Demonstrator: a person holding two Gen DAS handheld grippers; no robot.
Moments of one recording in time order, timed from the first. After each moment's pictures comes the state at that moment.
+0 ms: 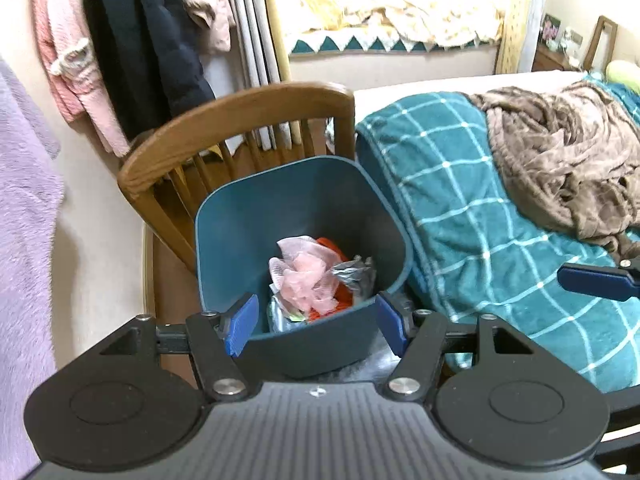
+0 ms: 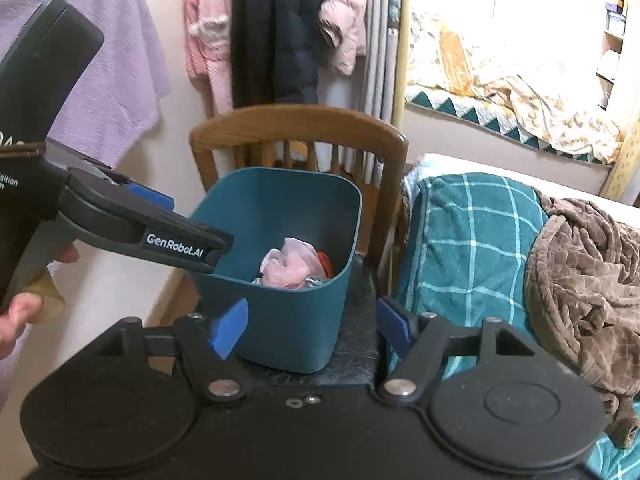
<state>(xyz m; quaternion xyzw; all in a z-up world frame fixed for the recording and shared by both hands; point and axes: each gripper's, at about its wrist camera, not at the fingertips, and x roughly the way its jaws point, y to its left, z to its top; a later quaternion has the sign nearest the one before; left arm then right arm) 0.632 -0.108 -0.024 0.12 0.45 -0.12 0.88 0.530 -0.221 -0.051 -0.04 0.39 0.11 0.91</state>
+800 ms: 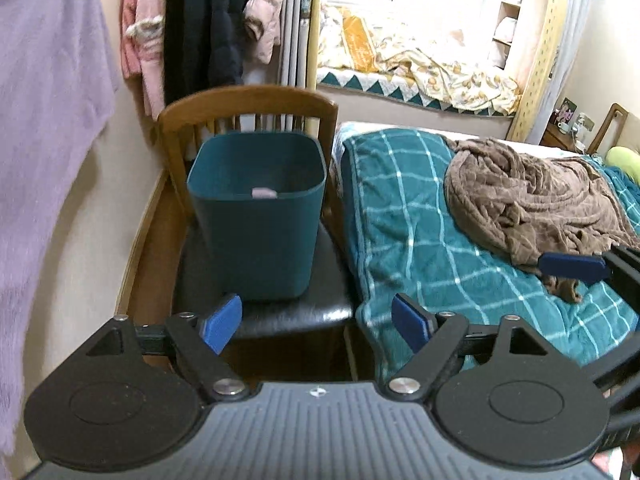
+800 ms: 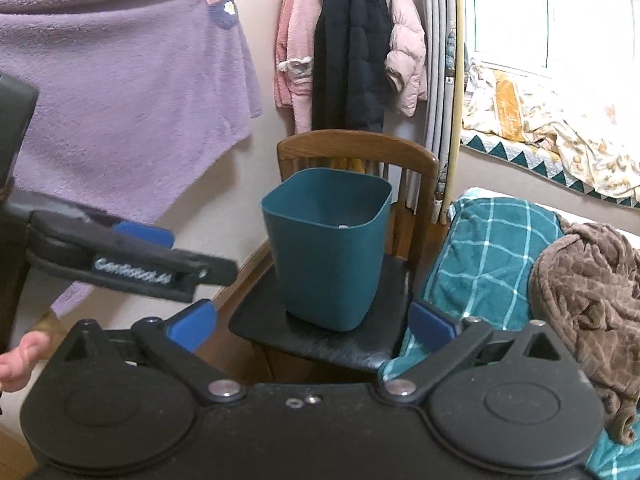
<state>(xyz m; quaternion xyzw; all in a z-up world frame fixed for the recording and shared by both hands) 0.406 -0.139 -0.009 -0.01 0.41 -0.06 0.91 0.363 -0.313 -0.027 -0.05 0.33 0.23 0.91</state>
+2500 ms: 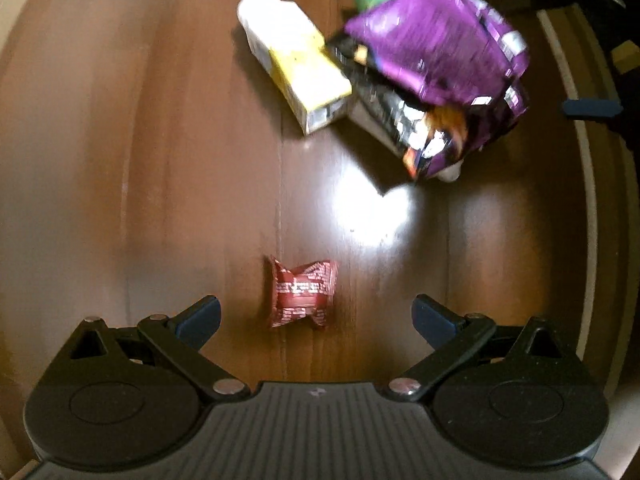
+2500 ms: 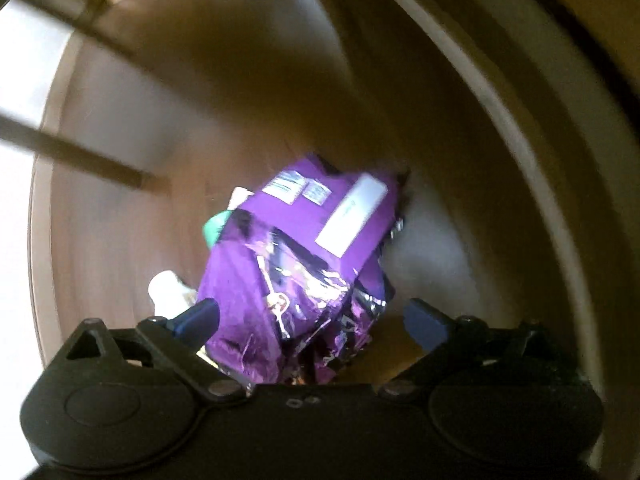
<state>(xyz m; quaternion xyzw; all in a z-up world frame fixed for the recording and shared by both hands) 0.292 0.000 -0.781 -0.02 0.71 -0.02 0.70 0.372 -0.268 -0.776 0.26 0.62 -0.02 0.74</state>
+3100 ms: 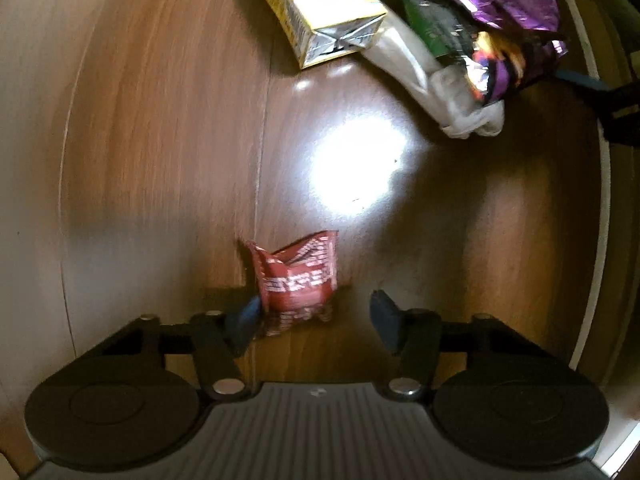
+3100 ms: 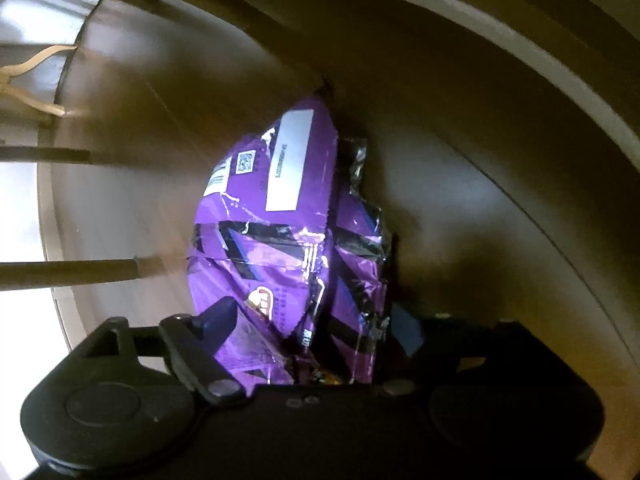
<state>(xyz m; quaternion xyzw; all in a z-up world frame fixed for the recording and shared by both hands) 0.287 0.013 -0.841 -0.08 0.74 -0.02 0.66 0.360 -0.285 -0.828 0.44 0.57 -0.10 0.69</state>
